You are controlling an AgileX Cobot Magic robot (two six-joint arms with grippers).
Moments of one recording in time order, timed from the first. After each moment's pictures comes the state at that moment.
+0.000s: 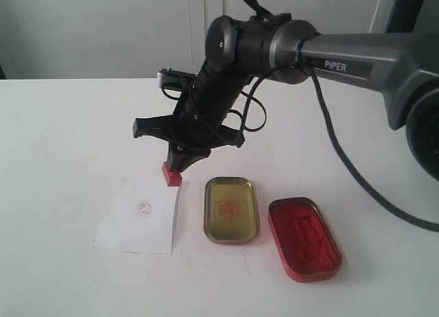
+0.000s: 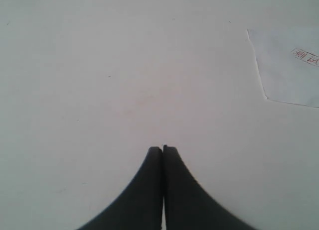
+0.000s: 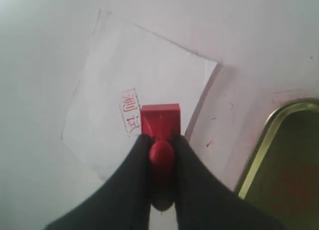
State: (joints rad) left arm -0.07 0.00 0.02 -0.06 0.53 0.08; right arm 0.60 2.16 -1.78 0.40 0.96 0.14
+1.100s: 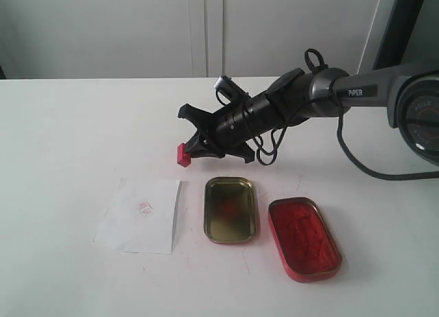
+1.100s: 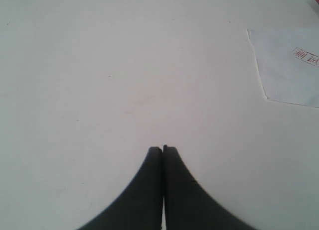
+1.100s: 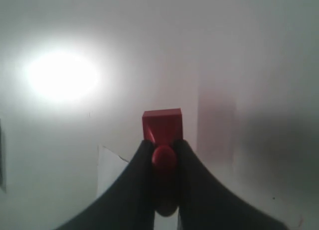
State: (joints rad) left arm -0.07 0.00 0.02 -0.06 0.53 0.08; right arm 0.41 2.30 -1.62 1.14 0.67 -0.41
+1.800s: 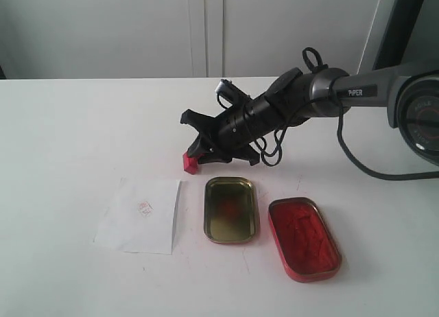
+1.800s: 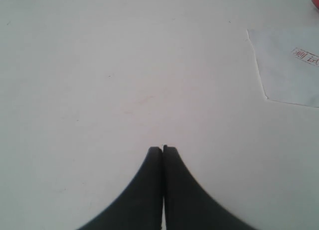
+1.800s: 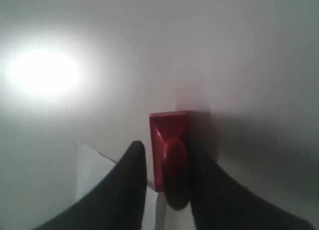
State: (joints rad) left arm -0.07 0.00 0.02 -0.06 0.53 0.08; right arm 0.41 2.30 -1.62 1.04 0.65 -0.34
